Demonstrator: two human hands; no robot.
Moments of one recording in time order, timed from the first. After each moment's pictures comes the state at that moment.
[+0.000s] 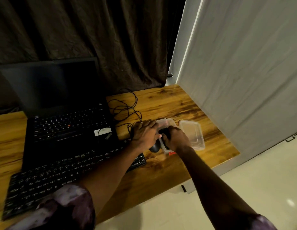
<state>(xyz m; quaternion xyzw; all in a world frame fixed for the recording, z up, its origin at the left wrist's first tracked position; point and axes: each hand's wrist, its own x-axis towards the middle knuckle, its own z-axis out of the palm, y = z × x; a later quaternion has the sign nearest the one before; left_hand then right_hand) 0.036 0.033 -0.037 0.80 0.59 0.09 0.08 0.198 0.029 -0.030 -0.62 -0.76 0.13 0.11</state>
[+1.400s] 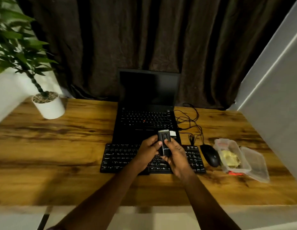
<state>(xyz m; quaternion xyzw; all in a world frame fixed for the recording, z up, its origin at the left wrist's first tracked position) -0.162 -0.156 0.001 0.38 0.58 0.54 0.47 -0.037 -0.107 -0.011 -0.40 -0.41 0.74 0.36</state>
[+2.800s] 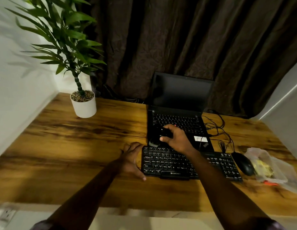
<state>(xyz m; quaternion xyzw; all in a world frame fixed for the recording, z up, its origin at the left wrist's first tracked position) -0.392 -0.252 -0.073 0.63 0.68 0.19 0.32 -0.198 -0.109 0.020 -0.40 -0.81 0.39 0.18</state>
